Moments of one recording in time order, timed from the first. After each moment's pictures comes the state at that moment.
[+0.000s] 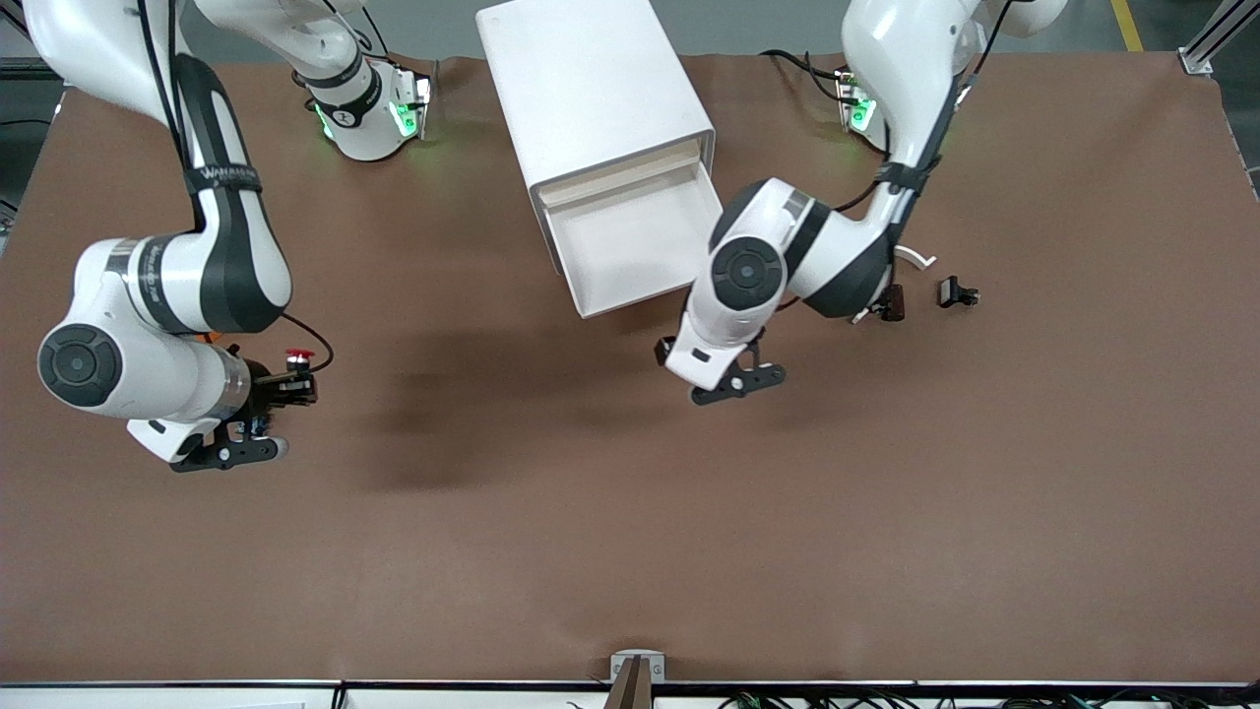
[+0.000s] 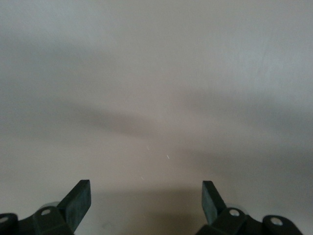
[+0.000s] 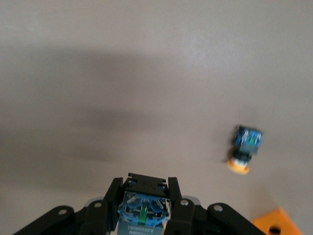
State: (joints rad) left arm -0.69 0.60 0.03 -1.52 -0.16 2.01 -0.85; right arm 0.19 0.43 -0.16 -1.68 0.05 1.95 -0.15
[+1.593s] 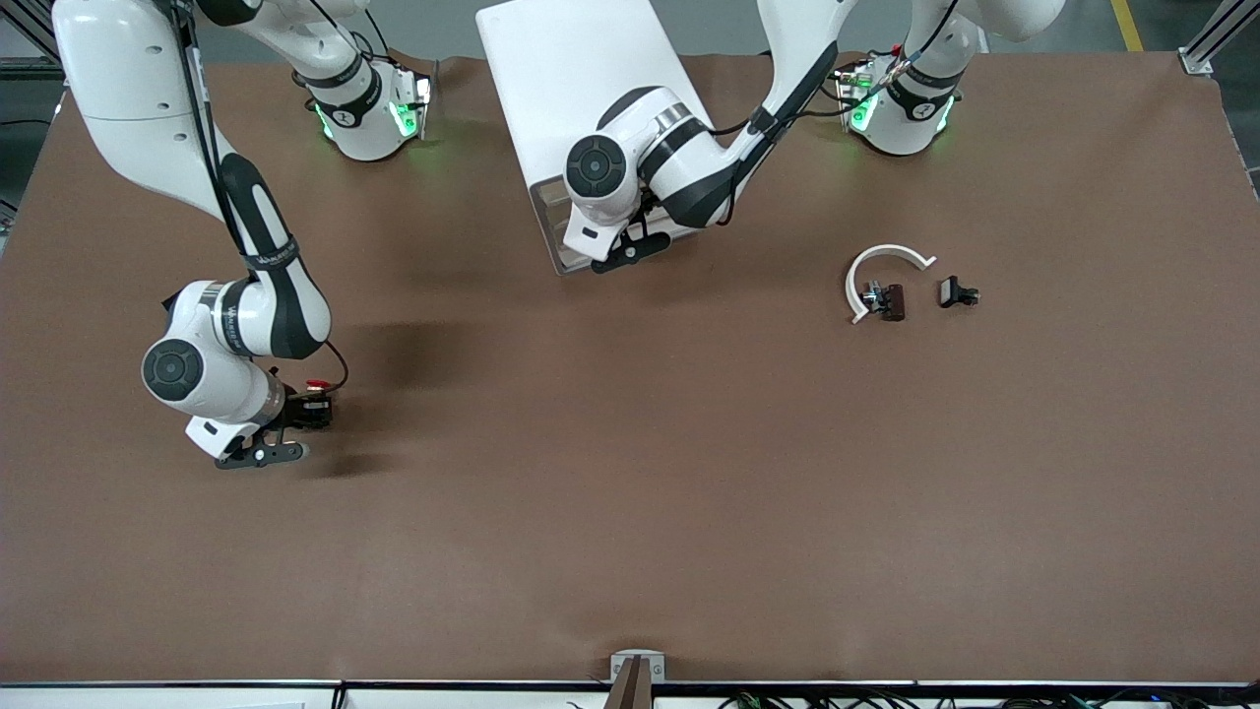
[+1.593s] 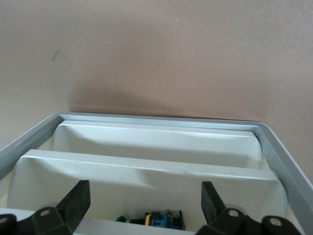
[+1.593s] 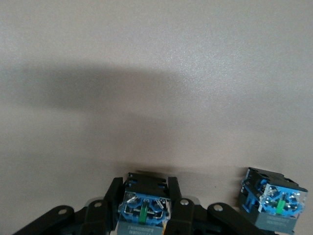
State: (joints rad) left arm -0.81 0.56 -0.20 -1.65 -0.22 1.96 -1.24; right arm 0.13 0.57 -0.15 -1.93 0.04 2.43 -0.18
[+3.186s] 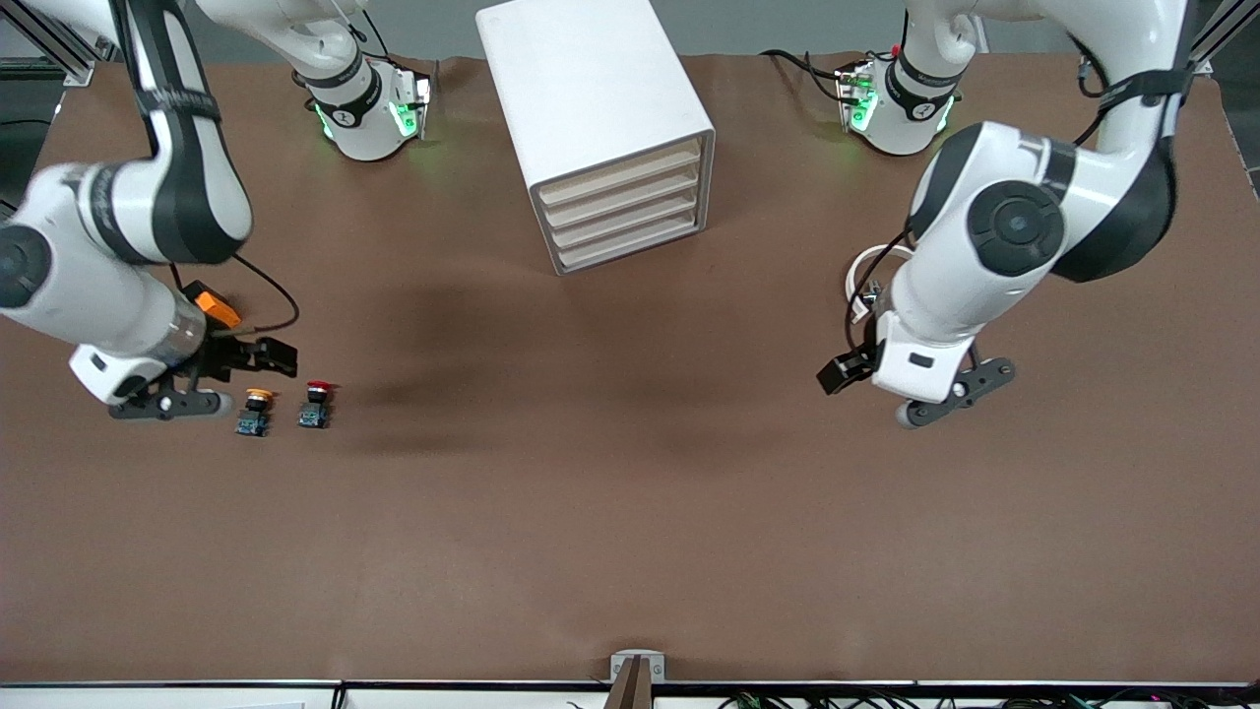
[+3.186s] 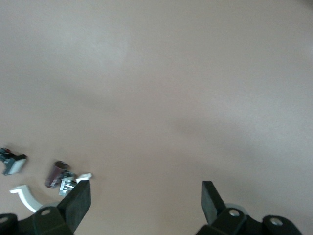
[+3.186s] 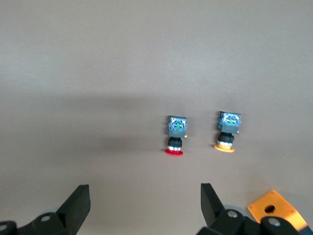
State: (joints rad) left arm -0.22 0.31 -0.17 -1.54 0.06 1.84 -0.83; right arm 0.15 0.13 -0.13 -1.88 0.04 1.97 -0.04
